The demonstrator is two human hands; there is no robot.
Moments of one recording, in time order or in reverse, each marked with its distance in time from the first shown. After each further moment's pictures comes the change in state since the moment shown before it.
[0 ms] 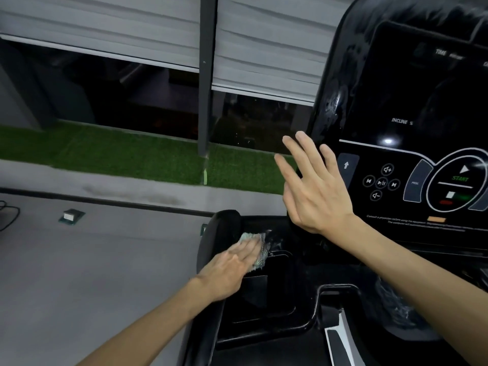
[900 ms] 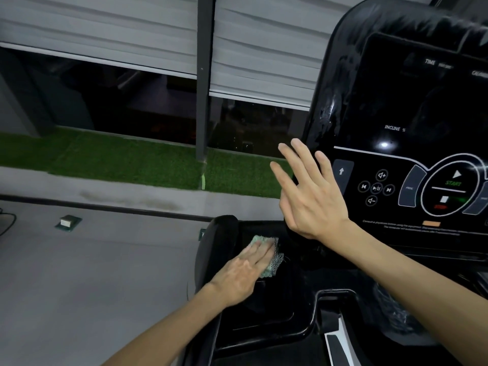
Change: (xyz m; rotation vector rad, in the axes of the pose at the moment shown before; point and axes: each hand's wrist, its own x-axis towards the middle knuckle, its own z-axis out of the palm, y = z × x) left_hand 0.020 0.024 -0.003 -0.072 0.038 0.048; right_hand 0.000 -0.001 0.000 0.004 -0.013 -0.003
